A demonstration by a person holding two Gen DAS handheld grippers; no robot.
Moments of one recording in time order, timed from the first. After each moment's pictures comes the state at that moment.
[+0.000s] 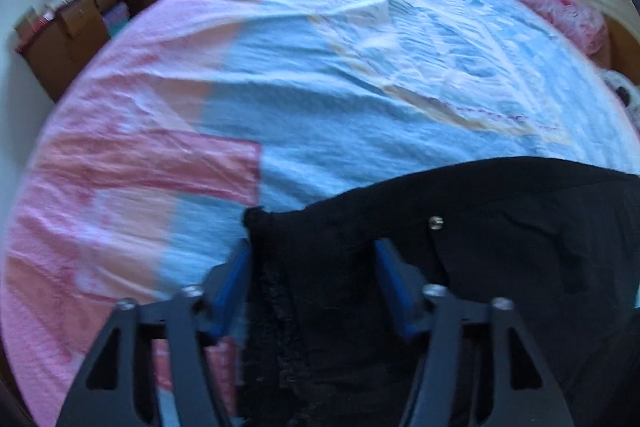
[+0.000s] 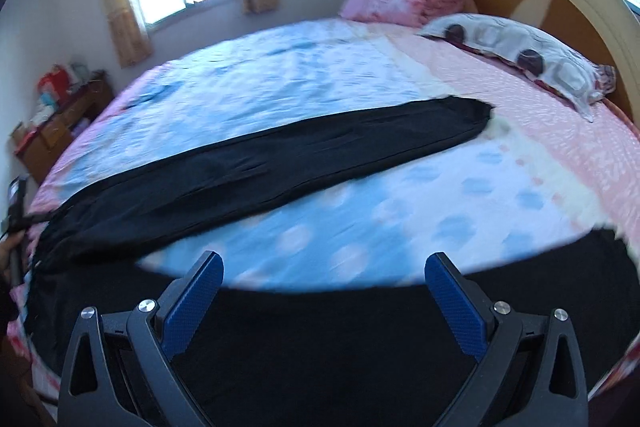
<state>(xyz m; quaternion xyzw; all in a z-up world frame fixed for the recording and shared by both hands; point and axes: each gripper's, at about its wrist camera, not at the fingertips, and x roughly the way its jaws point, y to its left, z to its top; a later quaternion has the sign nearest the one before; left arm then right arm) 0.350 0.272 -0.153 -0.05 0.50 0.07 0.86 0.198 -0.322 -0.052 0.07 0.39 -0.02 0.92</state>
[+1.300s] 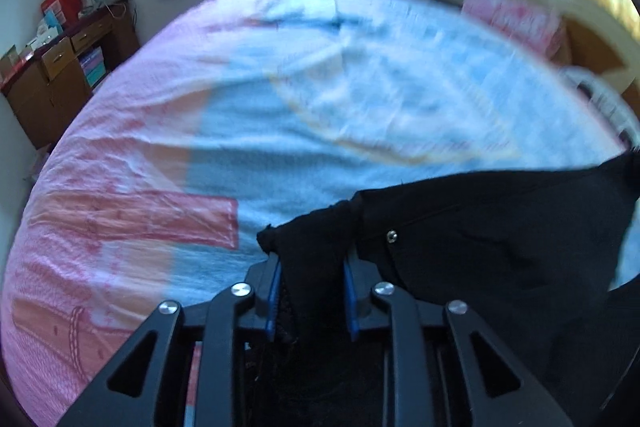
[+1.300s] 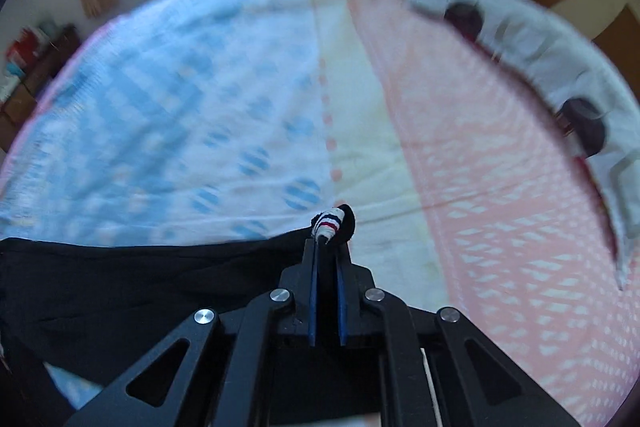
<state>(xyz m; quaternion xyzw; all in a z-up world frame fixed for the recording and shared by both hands) 0.326 0.262 -0.103 -0.03 0.42 0.01 0.91 0.424 -0.471 -0.029 0.02 0.45 0.01 0.89</state>
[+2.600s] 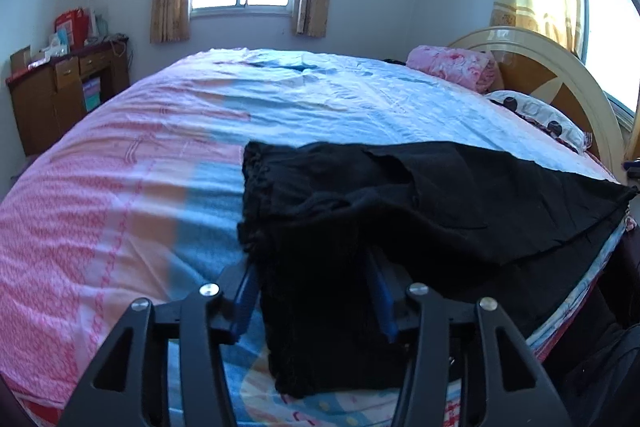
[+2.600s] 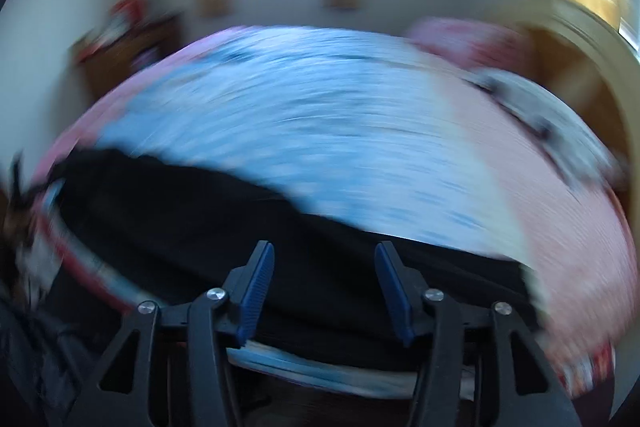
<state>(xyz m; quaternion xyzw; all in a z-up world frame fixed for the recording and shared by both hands) 0.067 0.259 -0.138 -0.04 0.30 -0.05 0.95 0.071 -0.260 -0.019 -0.14 0.38 0.17 0.90</state>
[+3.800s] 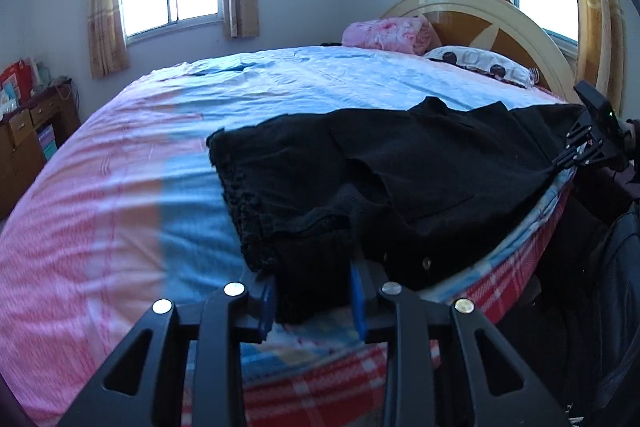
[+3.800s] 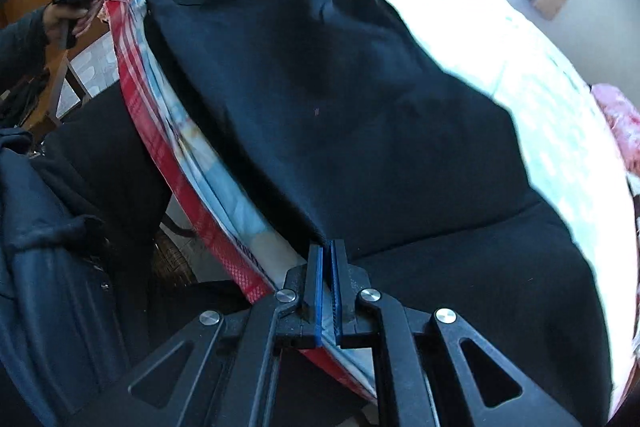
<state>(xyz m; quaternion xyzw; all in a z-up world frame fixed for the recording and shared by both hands) 0.020 0.262 -0.149 0.04 0.30 -0.15 0.94 0.059 -0.118 -0.142 -0.30 0.45 0.32 0.78</state>
